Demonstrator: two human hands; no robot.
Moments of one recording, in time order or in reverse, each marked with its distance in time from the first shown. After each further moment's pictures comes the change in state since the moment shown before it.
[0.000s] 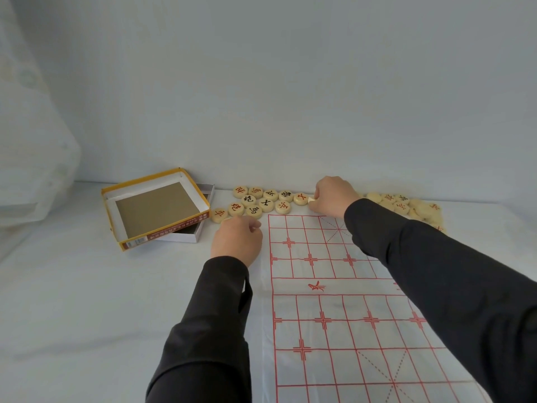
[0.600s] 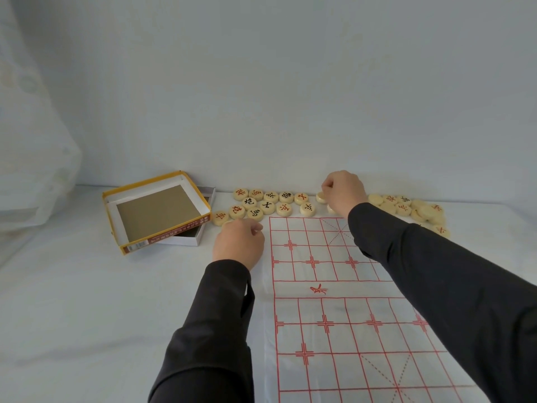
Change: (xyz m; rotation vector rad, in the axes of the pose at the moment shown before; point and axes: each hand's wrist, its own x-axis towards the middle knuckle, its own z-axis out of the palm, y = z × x) left_hand 0.001 0.001 0.001 0.010 0.006 0.000; right_hand 0.009 0.015 0.007 0.283 0.287 0.110
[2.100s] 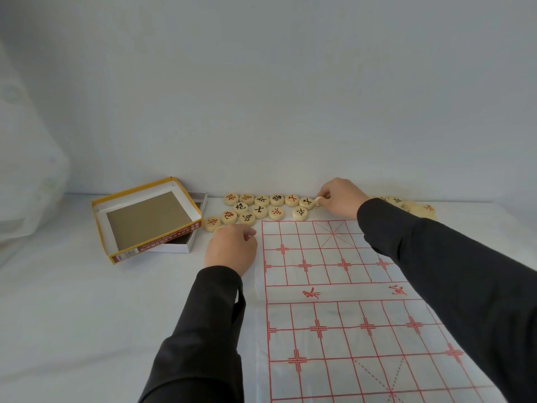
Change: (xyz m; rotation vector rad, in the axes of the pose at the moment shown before) left_hand 0.002 0.000 0.004 0.005 0.010 0.010; right_hand 0.002 0.013 -0.020 -0.107 -0.306 -0.132
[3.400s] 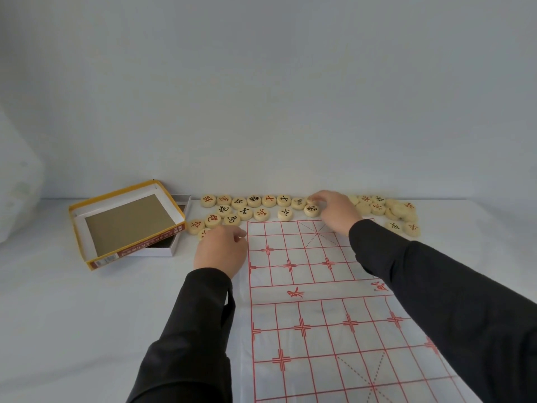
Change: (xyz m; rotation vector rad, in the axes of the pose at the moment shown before) left_hand -0.003 0.008 0.003 0.008 -0.005 0.032; right_hand -0.035 0.012 0.013 0.283 0.093 0.108
